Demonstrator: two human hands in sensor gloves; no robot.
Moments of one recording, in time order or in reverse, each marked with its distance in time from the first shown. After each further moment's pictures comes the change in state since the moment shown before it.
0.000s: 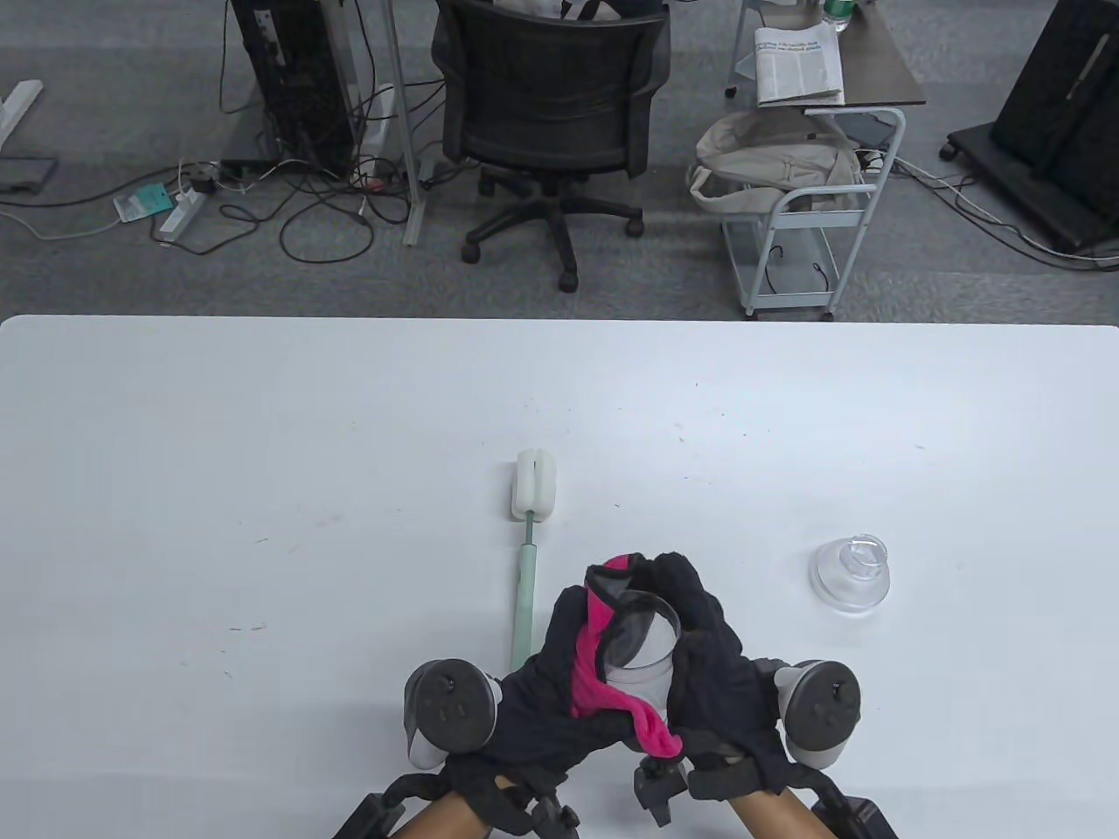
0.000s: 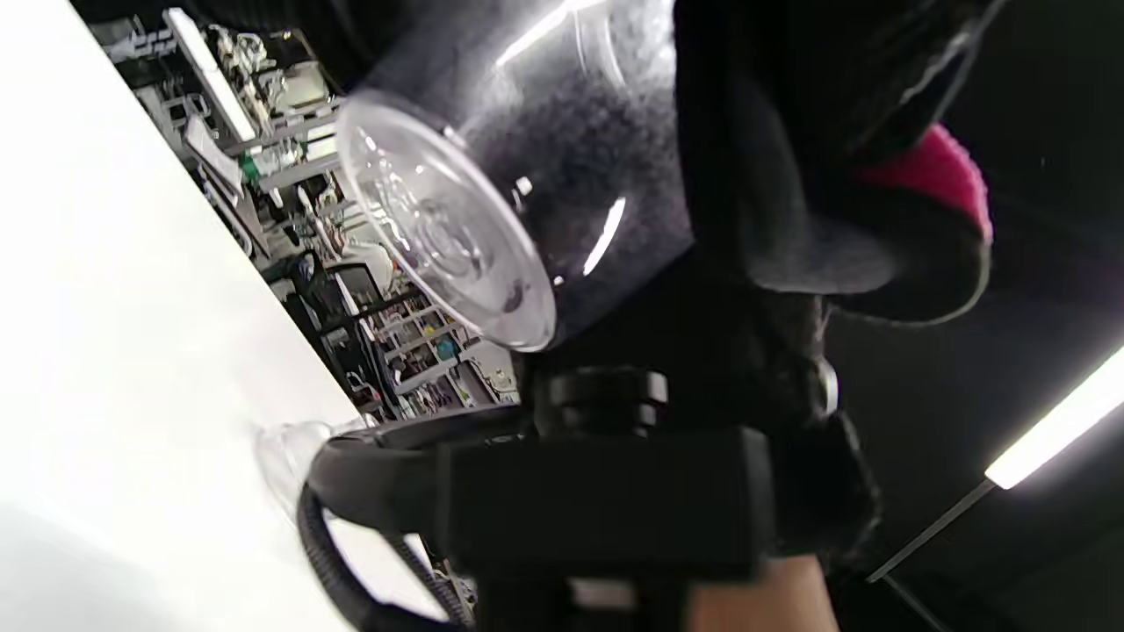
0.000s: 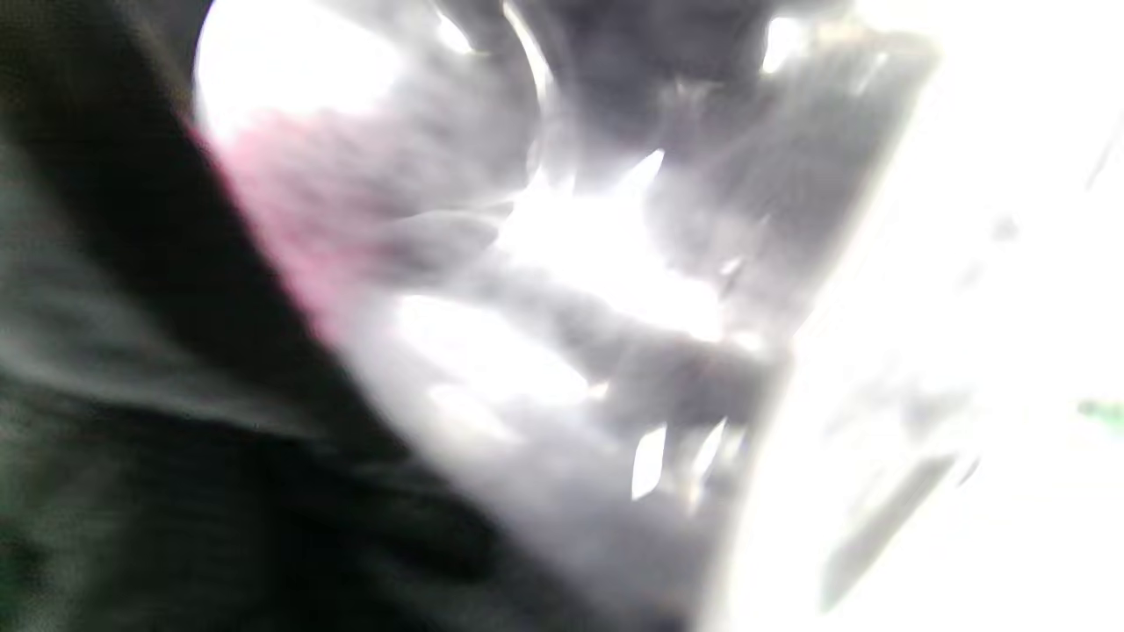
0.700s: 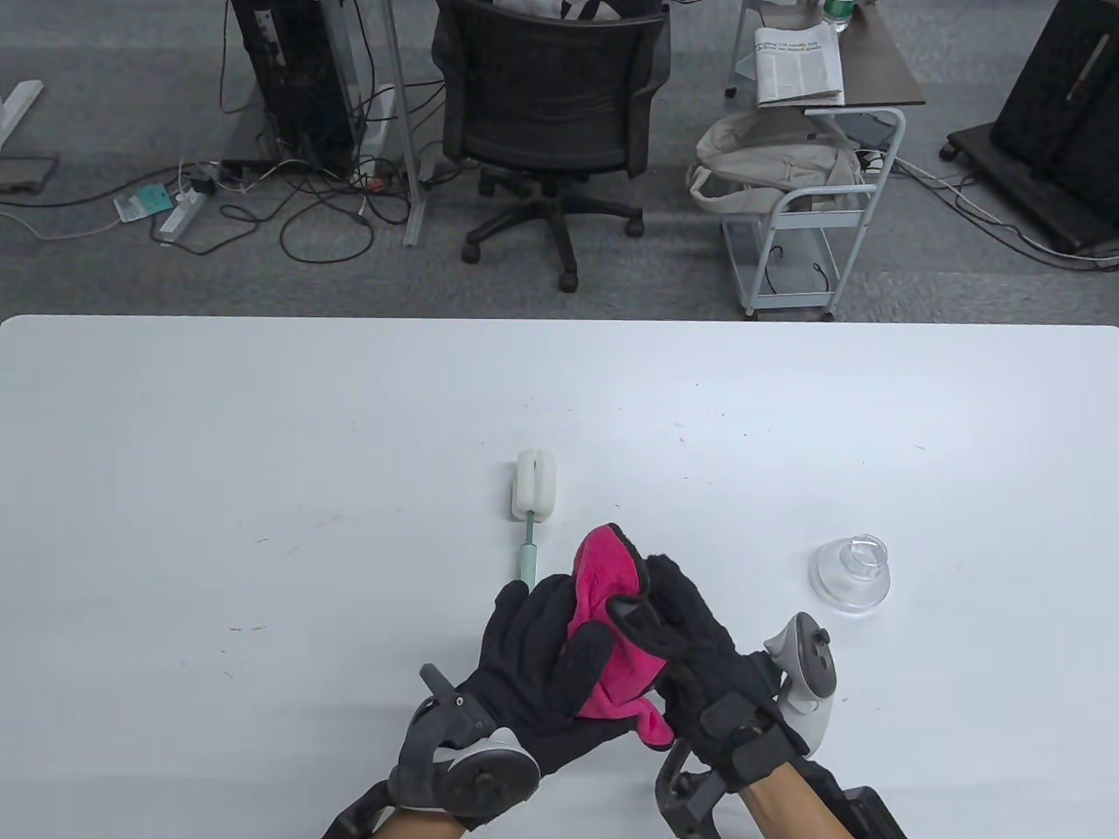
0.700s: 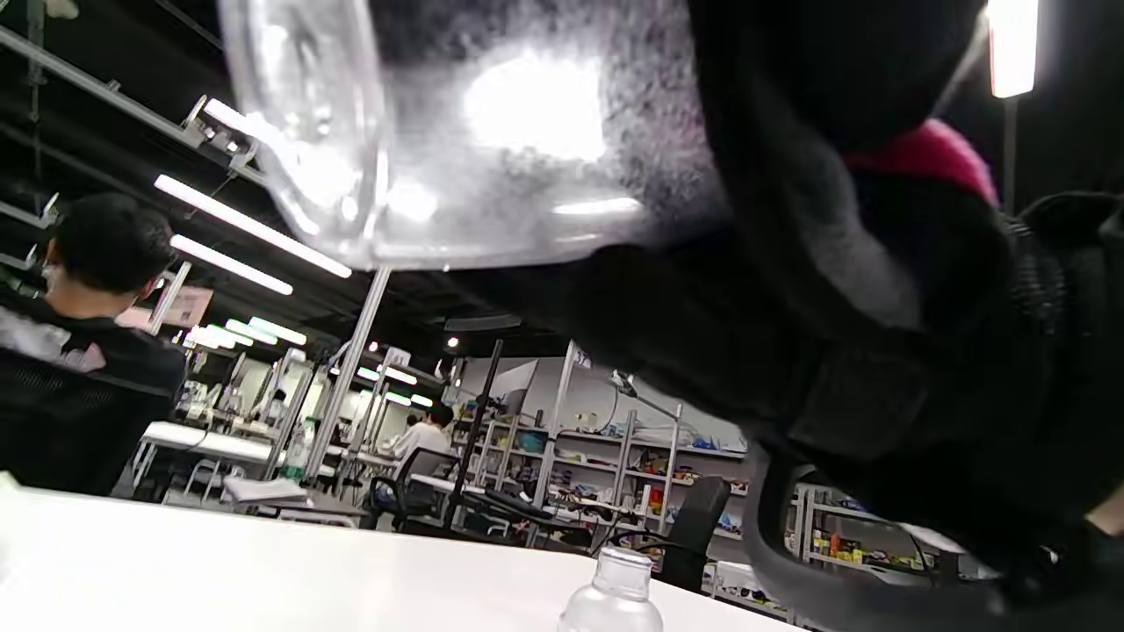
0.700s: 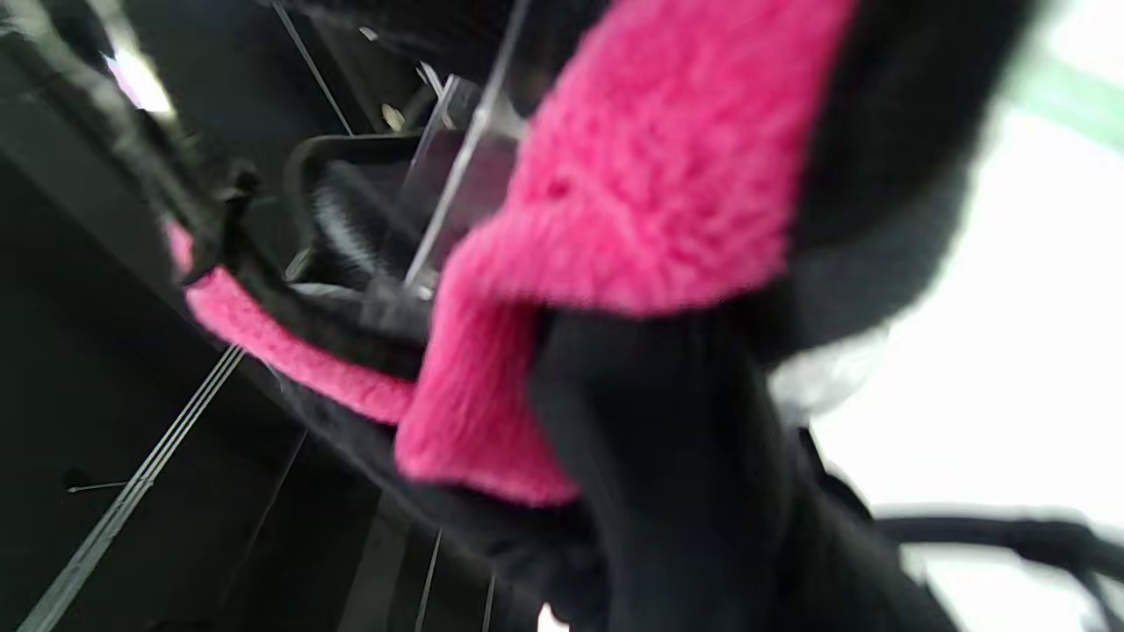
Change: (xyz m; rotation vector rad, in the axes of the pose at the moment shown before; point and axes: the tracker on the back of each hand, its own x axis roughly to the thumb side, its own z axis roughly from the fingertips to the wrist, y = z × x) left_hand 0.033 0.025 0.005 0.046 -0.135 -0.777; right_hand -0.023 0.008 0.000 0.073 0.436 -0.595
